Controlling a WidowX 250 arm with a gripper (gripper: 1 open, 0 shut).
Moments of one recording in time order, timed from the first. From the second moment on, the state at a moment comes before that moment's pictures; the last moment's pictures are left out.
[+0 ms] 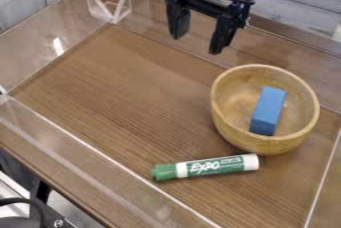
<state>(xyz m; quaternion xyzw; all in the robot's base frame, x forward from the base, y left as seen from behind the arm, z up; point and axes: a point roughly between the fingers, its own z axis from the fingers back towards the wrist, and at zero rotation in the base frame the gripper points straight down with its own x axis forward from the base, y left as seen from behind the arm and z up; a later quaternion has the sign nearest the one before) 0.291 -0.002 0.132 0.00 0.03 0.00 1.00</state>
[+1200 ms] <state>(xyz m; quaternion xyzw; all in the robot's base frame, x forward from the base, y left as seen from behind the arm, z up) 0.300 -0.069 0.097 -0.01 0.05 -0.03 1.00</state>
